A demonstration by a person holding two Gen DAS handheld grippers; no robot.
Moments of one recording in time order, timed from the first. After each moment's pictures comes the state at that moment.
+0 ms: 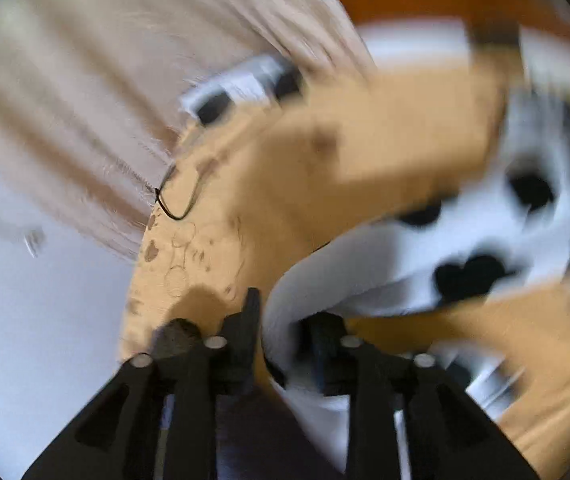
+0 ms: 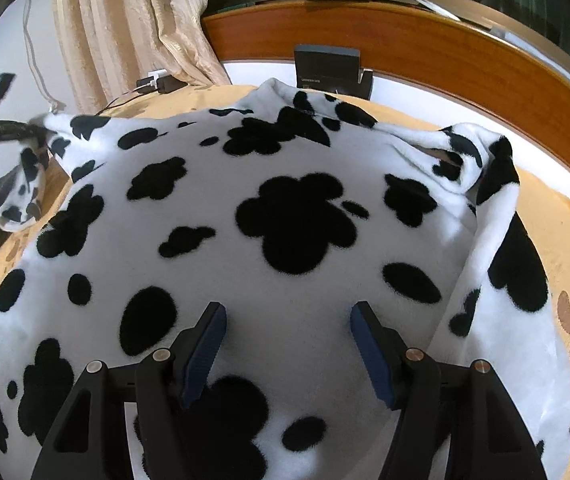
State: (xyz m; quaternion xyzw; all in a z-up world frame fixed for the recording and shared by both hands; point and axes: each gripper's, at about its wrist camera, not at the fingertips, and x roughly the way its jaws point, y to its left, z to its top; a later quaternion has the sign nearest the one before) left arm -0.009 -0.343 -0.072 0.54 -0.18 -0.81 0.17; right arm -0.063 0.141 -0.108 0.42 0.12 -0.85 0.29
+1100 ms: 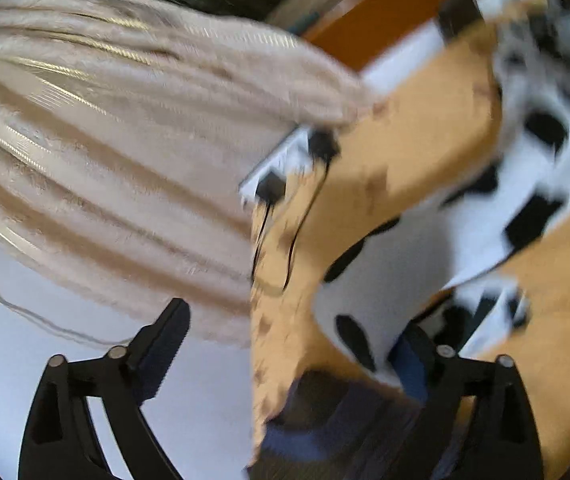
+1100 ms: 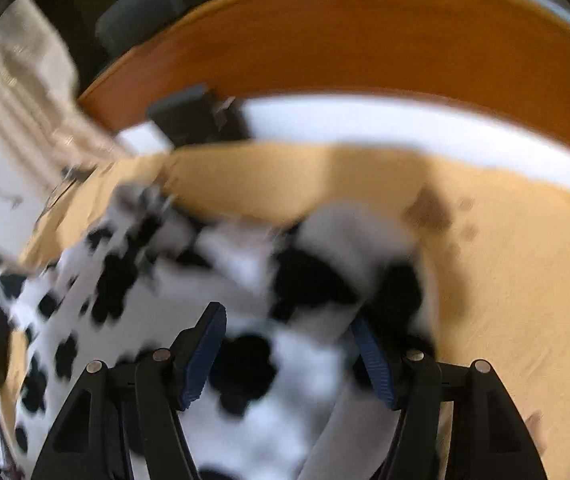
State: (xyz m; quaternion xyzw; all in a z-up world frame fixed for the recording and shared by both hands) left arm 0.020 -0.341 -0.028 0.42 -0.37 -0.81 0.19; right arm -0.246 0.188 -0.080 0.46 0.01 -0.86 0.22
